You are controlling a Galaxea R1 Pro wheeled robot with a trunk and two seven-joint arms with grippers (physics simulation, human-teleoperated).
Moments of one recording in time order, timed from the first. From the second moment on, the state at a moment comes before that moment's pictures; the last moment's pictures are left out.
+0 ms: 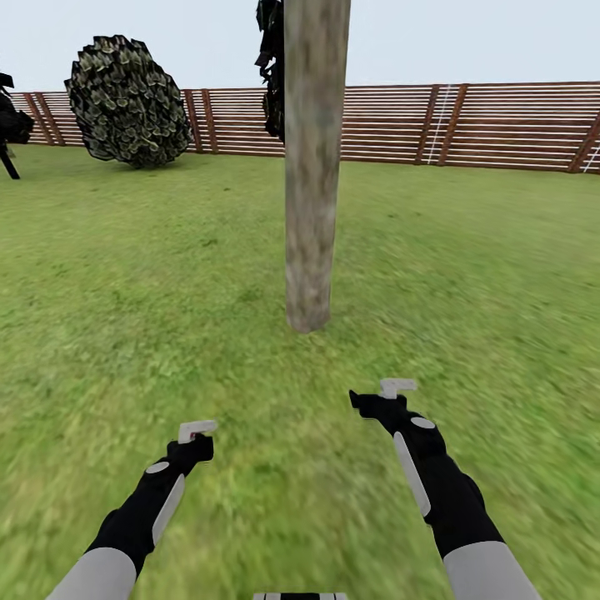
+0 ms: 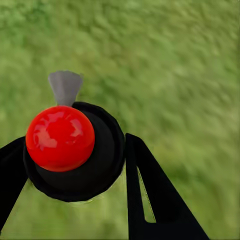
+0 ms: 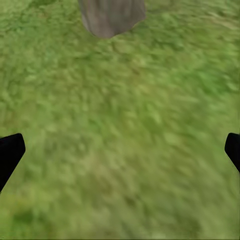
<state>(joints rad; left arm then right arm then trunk) -0.55 0.02 0.06 -0.74 0.06 0.17 -0.01 -0.54 0.07 0.04 -1.19 -0.07 0.47 0.00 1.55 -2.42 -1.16</state>
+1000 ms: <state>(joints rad) -0.55 0.01 0.05 -0.75 0.06 0.17 -0.01 -0.54 0.07 0.04 -1.13 -0.07 0.47 0.00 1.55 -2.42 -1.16</state>
